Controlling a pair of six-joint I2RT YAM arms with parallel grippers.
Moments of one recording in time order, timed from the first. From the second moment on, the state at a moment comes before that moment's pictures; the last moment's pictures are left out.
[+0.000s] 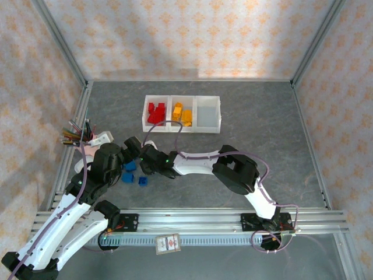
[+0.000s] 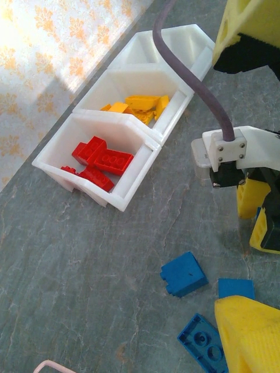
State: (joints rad) left arm -0.46 0.60 0.68 -0.67 -0.37 -0.89; right arm 1.15 2.14 1.47 -0.22 0.16 0.55
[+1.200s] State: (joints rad) left arm -0.46 0.91 0.70 -0.37 -0.14 -0.84; right arm 0.54 1.76 1.33 -0.29 0.20 0.54
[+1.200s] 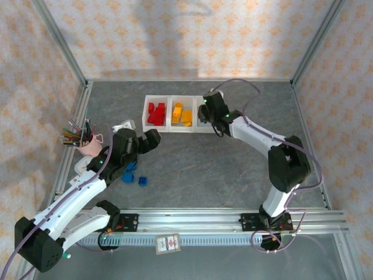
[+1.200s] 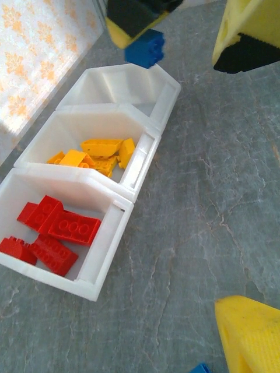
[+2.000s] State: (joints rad) left arm -0.46 0.90 0.74 -0.34 -0.16 -0.80; right arm 0.58 1.85 1.42 -0.28 0.22 0.40
